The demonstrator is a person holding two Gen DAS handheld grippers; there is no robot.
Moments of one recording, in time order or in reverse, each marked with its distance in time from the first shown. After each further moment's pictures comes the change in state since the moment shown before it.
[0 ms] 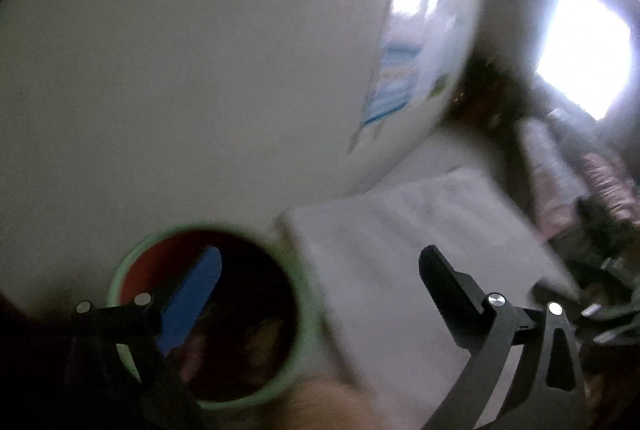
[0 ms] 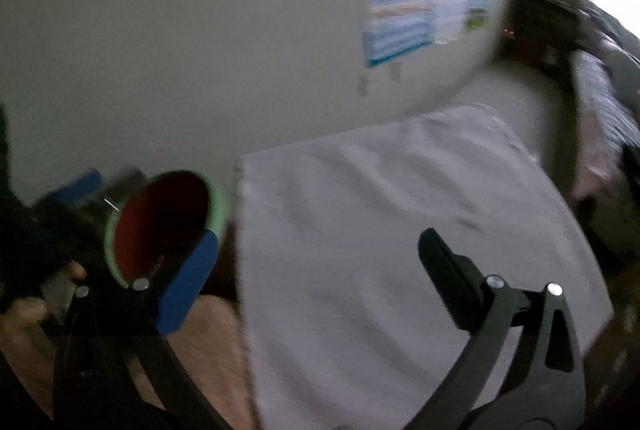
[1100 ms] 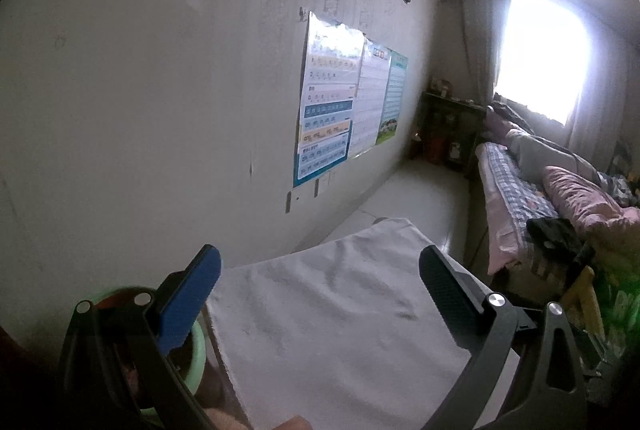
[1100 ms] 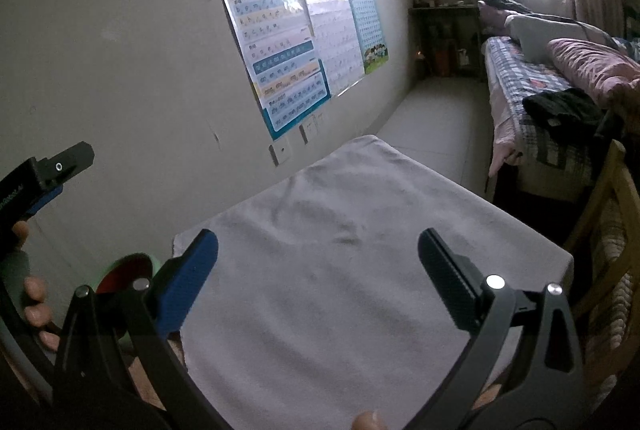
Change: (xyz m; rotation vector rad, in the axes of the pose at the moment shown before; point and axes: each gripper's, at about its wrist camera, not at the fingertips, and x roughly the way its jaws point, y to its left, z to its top) left arm -0.052 -0.135 0.020 0.097 -0.148 -0.047; right arm -0.080 -0.120 -0.052 0.260 -0.286 -0.109
